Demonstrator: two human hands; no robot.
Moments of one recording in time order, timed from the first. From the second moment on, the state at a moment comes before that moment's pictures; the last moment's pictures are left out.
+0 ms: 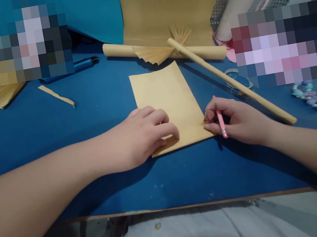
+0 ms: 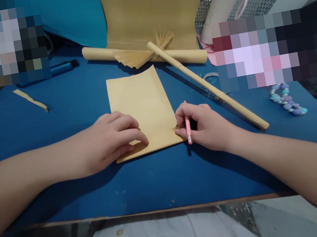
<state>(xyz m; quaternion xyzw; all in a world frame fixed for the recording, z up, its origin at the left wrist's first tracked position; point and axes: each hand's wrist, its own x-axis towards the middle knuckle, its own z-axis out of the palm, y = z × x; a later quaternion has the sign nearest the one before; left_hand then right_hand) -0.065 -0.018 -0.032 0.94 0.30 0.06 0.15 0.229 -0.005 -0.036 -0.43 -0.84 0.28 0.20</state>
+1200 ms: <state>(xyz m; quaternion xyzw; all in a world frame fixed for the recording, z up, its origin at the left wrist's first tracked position) -0.065 -0.019 -0.031 0.95 0.28 0.04 0.12 0.224 -0.031 -0.031 -0.10 -0.98 0.13 0.10</state>
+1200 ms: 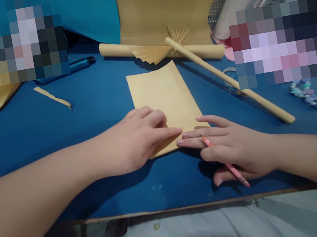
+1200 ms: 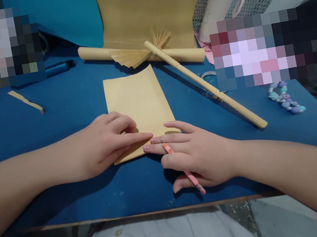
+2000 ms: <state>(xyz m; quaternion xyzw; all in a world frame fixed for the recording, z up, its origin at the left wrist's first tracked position) -0.066 -0.021 -0.031 0.95 0.29 0.04 0.10 0.238 -0.056 -0.004 -0.19 -0.98 -0.07 0.06</state>
